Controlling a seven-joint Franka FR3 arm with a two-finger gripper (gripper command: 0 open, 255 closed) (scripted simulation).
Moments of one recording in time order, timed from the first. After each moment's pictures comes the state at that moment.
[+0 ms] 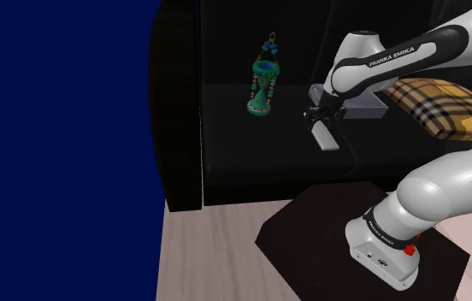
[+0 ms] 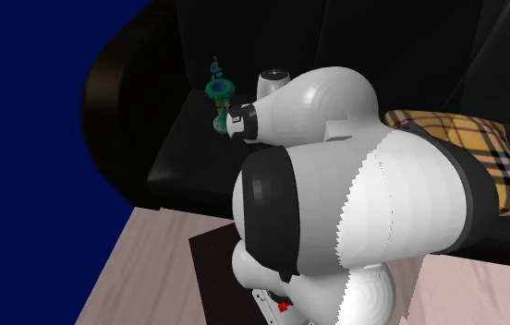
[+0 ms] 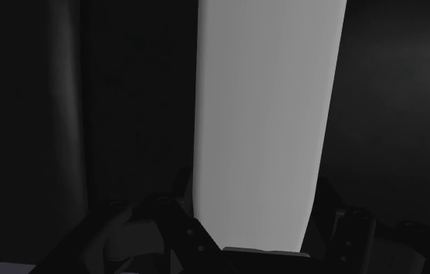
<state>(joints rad) -0.22 -0.36 -0.06 -2.72 -0.05 2.34 0.29</state>
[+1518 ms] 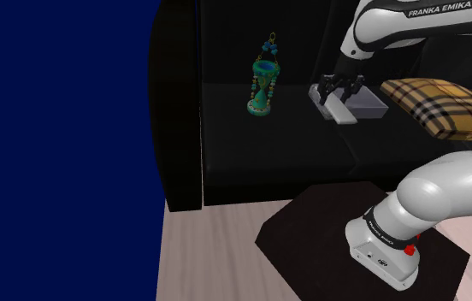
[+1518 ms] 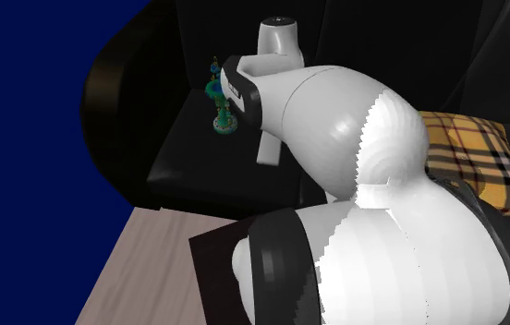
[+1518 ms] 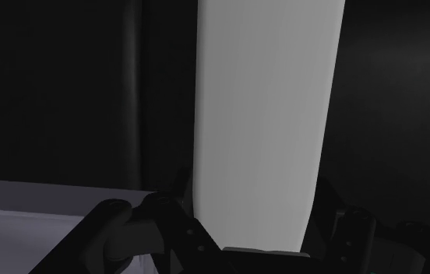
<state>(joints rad) -0.22 -0.53 -0.05 -2.53 -0.05 1.98 0.28</state>
